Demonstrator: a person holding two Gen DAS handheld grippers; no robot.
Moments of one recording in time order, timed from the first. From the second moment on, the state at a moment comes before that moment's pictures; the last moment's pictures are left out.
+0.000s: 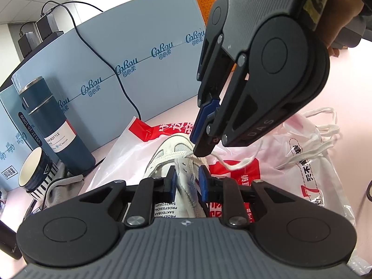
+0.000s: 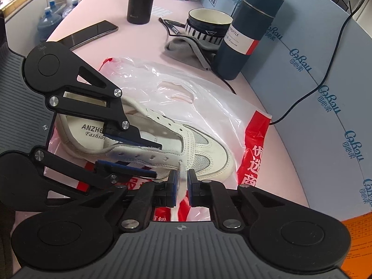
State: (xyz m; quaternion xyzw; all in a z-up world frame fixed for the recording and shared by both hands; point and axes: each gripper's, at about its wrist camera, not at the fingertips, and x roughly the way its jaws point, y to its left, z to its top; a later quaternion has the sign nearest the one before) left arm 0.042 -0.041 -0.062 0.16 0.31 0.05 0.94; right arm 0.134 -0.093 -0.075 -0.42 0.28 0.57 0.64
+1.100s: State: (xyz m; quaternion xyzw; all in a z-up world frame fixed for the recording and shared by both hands) left arm 0.040 -0.061 -0.072 0.24 0.30 0.01 0.92; right arm 0.106 -0.079 -0.095 -0.57 0.16 0.58 0.57
